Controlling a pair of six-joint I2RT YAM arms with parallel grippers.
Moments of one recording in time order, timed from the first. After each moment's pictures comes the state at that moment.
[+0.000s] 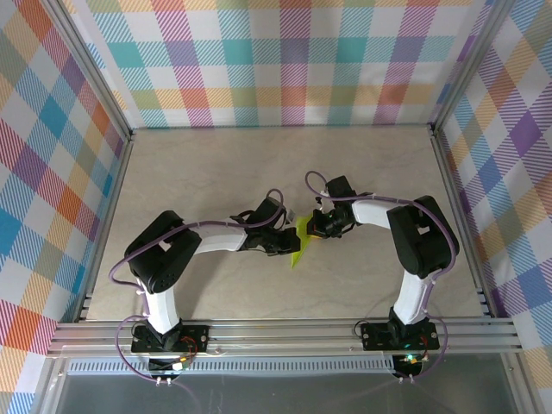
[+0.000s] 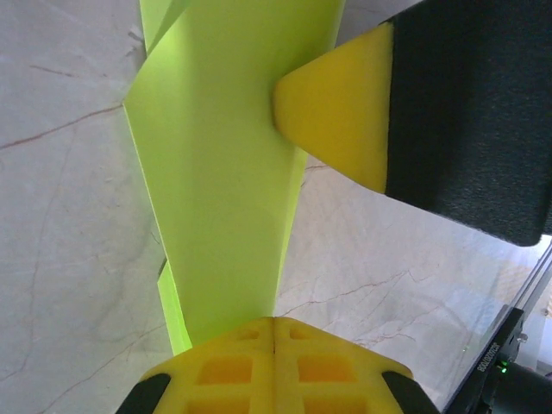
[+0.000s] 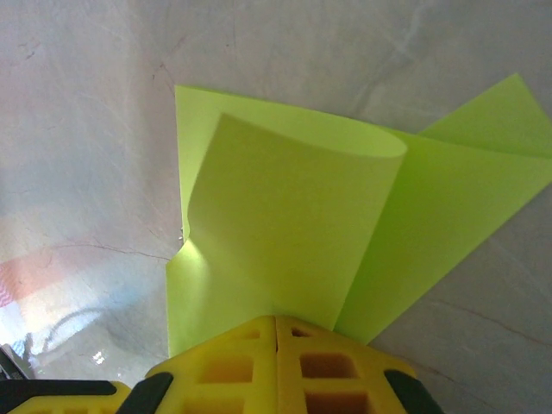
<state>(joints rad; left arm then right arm) -0.77 1.84 0.96 -0.04 0.44 -0.81 0.43 1.84 0.99 -0.36 -0.53 0.48</state>
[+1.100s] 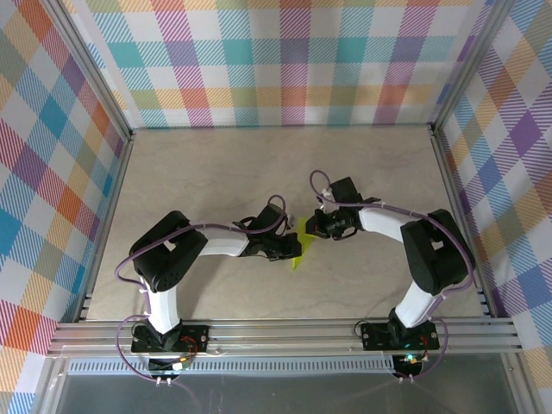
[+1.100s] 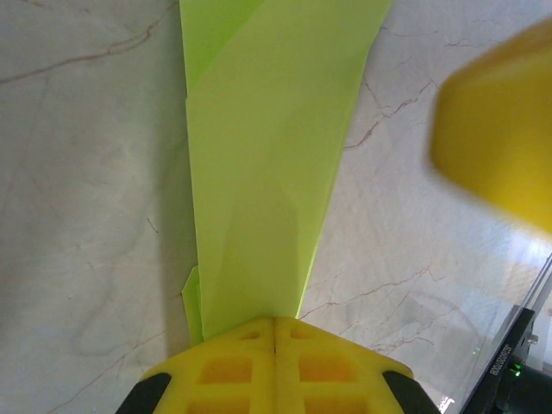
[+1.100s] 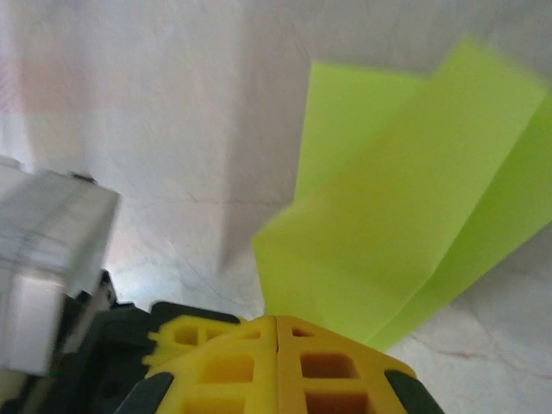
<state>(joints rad) -0.79 1.86 0.91 0.05 0.42 -0.84 0.45 1.69 0.89 -0.29 -0.58 0.54</state>
